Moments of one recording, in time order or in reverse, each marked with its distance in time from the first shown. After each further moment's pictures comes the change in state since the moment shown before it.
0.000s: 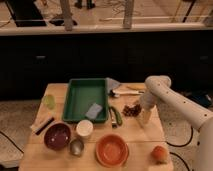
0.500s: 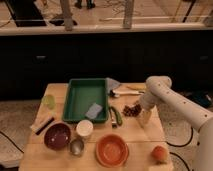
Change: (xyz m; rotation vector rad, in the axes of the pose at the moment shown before) arm 0.003 0.000 0.002 0.004 -0.005 0.001
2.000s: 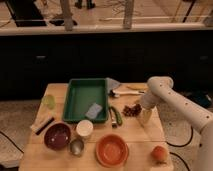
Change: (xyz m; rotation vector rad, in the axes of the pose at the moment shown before) arm 0.004 -0.005 0.000 0.034 -0.011 0.002
